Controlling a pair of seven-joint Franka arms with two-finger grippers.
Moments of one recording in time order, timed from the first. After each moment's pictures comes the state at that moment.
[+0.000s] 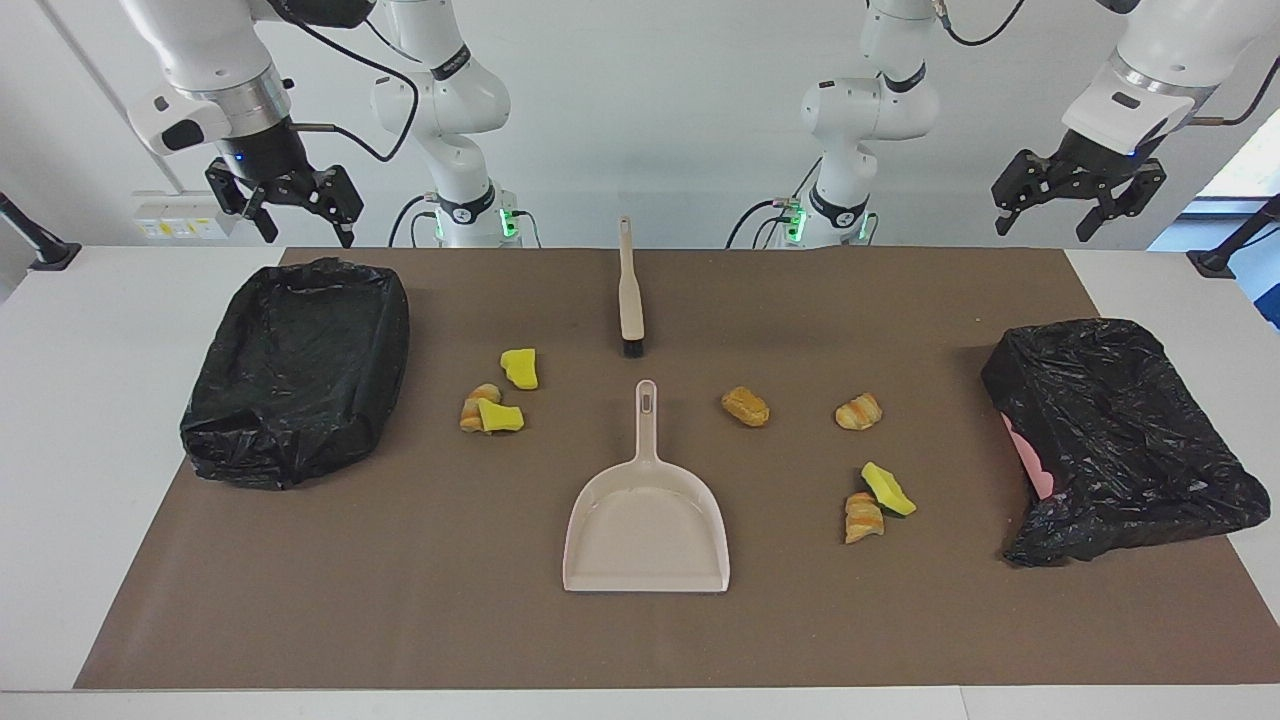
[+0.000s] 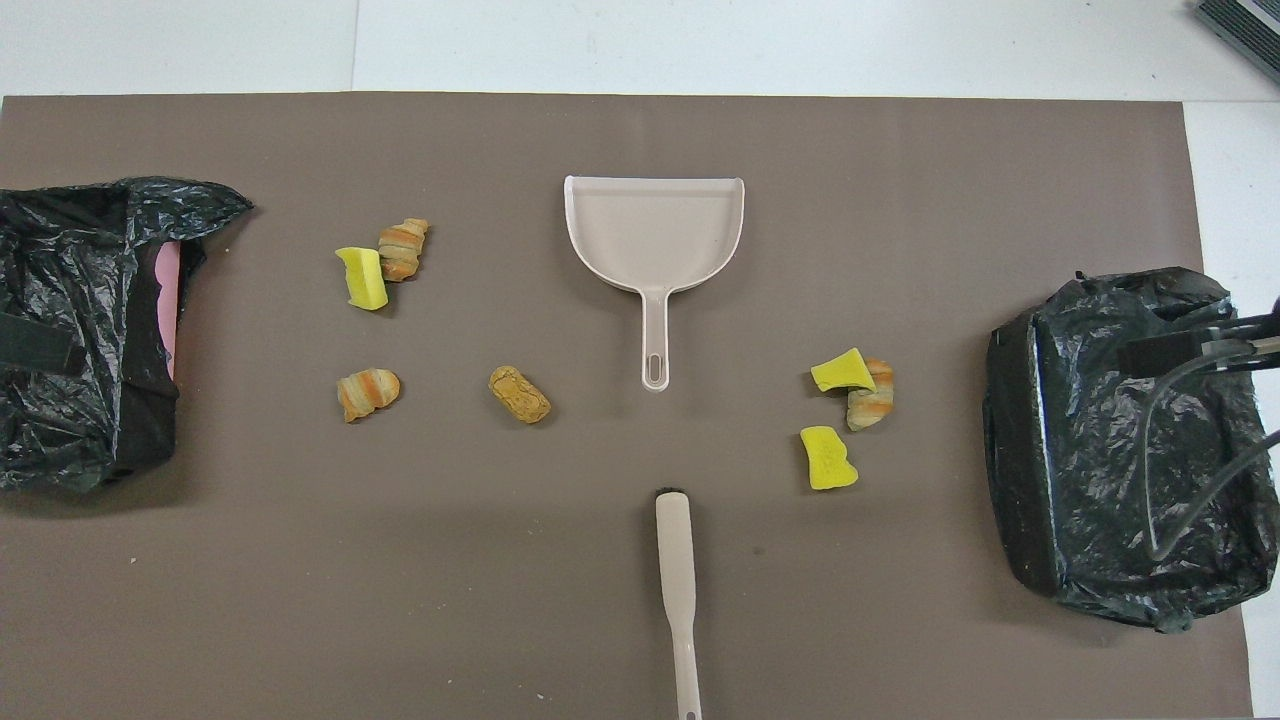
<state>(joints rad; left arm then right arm) -0.10 -0.02 0.05 -1.44 0.02 1.40 0.15 0.06 -0.11 -0.08 -1.74 -0.03 1.70 -0.15</state>
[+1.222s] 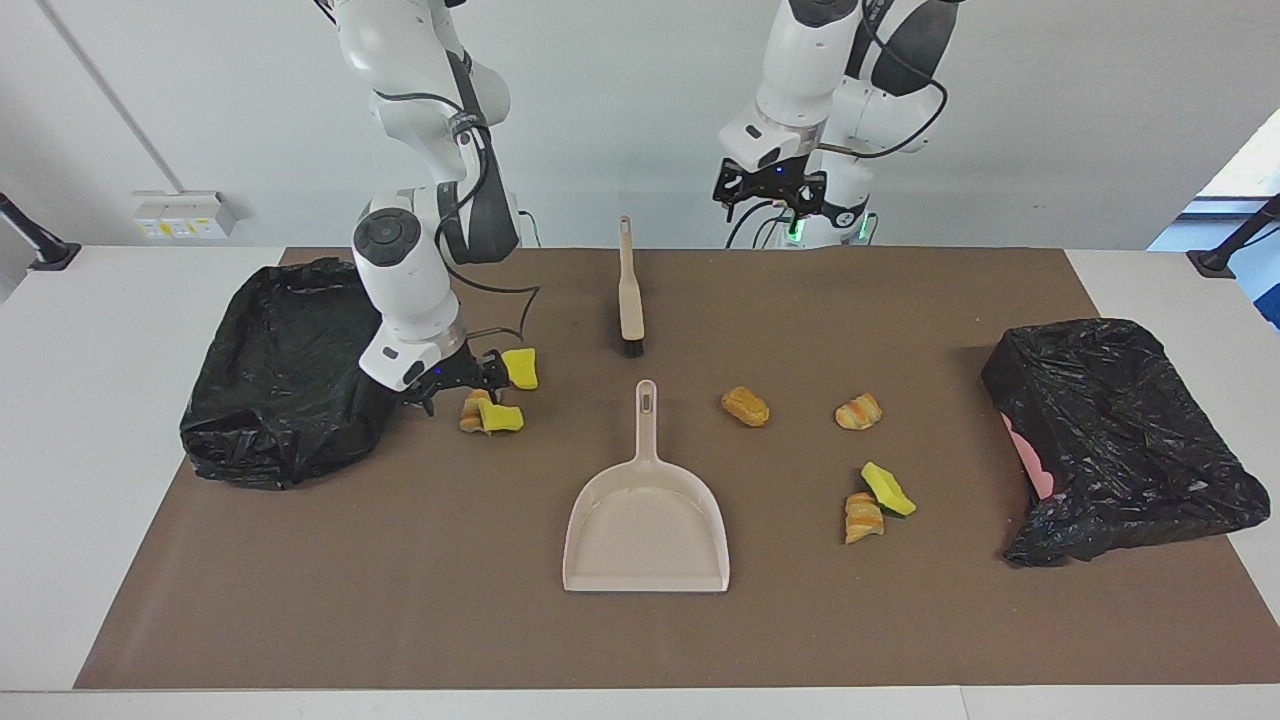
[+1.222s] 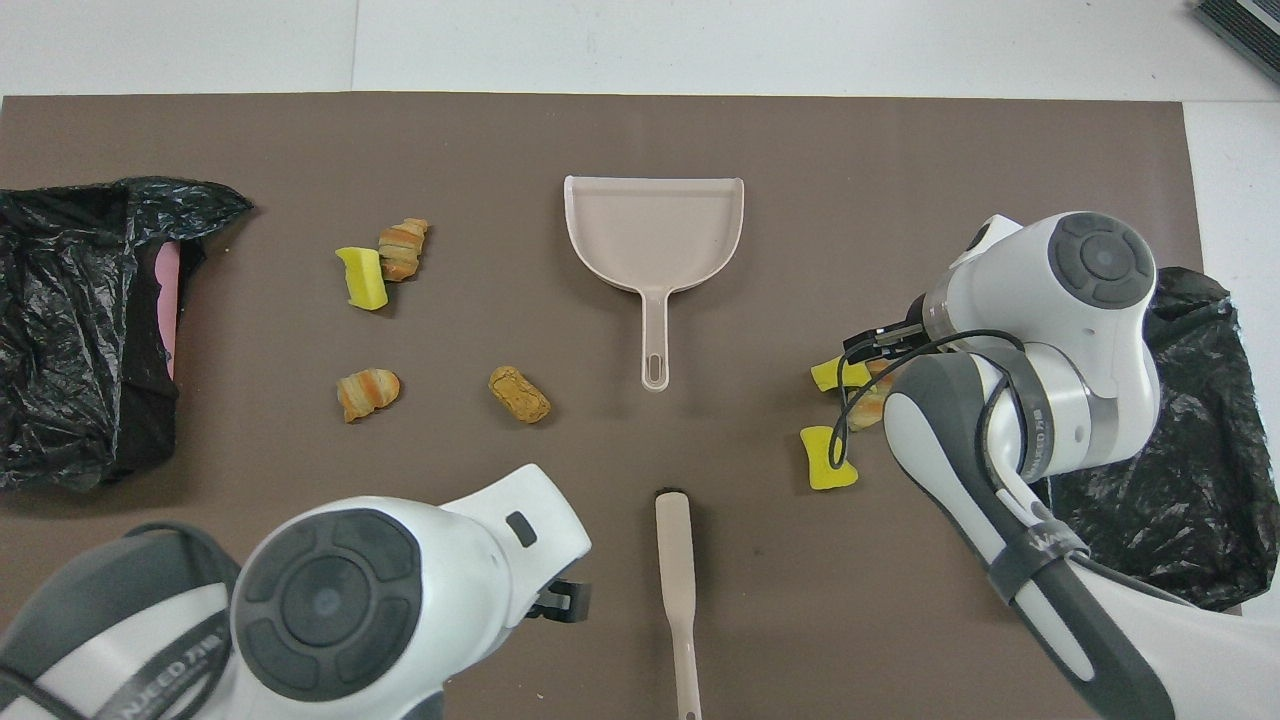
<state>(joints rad) -0.76 -0.25 0.01 -2.08 -0.11 1.75 -0.50 0.24 0.19 -0.07 -1.97 0.03 2.17 -0.03</state>
